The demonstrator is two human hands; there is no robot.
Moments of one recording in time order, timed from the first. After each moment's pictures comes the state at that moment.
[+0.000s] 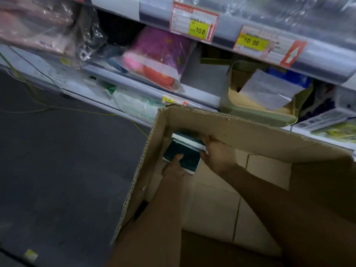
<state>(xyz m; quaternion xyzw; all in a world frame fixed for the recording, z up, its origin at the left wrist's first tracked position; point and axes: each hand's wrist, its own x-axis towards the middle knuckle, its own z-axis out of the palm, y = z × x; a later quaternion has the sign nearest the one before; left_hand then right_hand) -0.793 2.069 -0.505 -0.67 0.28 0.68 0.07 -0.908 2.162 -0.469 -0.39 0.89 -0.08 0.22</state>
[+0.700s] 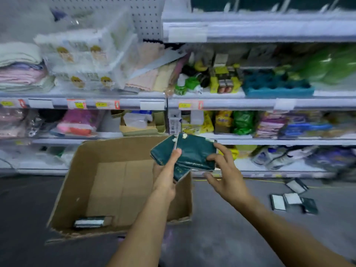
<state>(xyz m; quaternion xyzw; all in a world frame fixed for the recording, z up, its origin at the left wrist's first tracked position) -0.801 2.395 -0.243 -0.36 0.42 0.83 -0.07 -0.837 2.573 -0.248 -0.29 0.88 -0.39 -0.01</state>
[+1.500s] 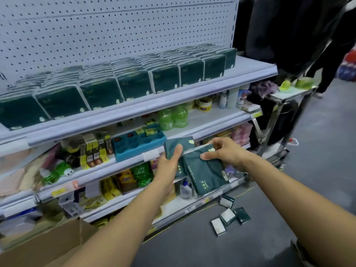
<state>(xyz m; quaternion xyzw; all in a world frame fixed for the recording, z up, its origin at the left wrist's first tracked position) -0.948 2.792 -0.098 -0.08 0.65 0.75 0.08 -0.936 2.981 -0.055 0.06 0.80 -0.59 0.10</state>
